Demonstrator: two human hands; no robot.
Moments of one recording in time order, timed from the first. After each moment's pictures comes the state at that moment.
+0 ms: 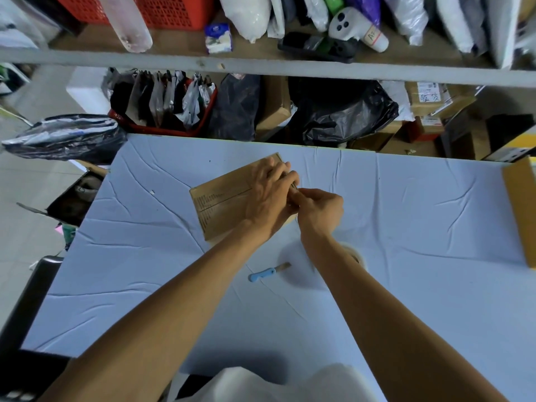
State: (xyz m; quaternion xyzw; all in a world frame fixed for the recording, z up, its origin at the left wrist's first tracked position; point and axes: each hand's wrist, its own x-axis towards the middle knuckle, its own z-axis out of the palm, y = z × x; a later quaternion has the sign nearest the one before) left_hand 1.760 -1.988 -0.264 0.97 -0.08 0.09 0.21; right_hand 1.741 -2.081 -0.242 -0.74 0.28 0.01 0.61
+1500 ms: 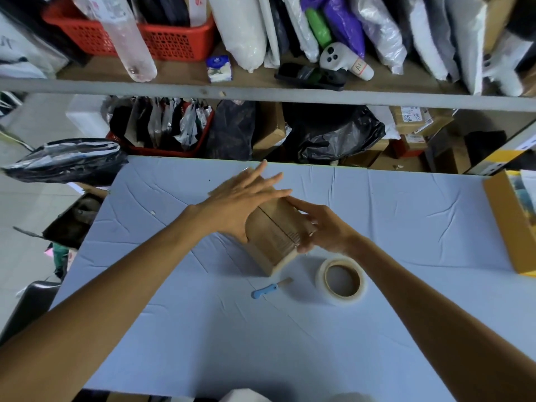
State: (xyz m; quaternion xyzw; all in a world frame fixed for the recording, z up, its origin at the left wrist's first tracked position) left_hand 1.770 -1.900 -0.210 0.94 -0.33 -0.13 -0.01; right_hand 1.763 -2.130 -0.237 -0.83 -0.12 0.30 0.46
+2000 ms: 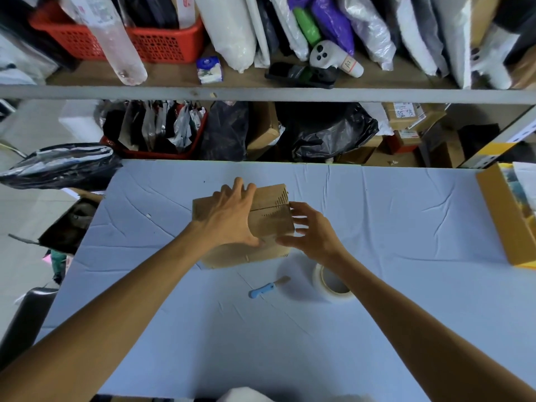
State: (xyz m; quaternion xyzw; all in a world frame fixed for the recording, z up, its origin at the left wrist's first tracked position) left_hand 1.752 -1.921 -0.213 0.98 -0.14 -0.14 0.00; right_hand 1.738 -2.118 -0.260 -0.83 -0.05 0.17 0.53
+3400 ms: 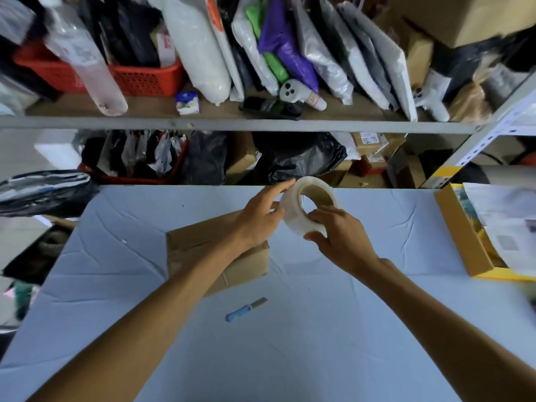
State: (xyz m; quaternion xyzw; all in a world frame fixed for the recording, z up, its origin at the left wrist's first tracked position) left_hand 1.764 -2.013 -0.180 0.84 -0.09 -0.12 0.52; right_hand 1.730 -2.188 -0.168 -0.96 -0.17 -0.05 0.19
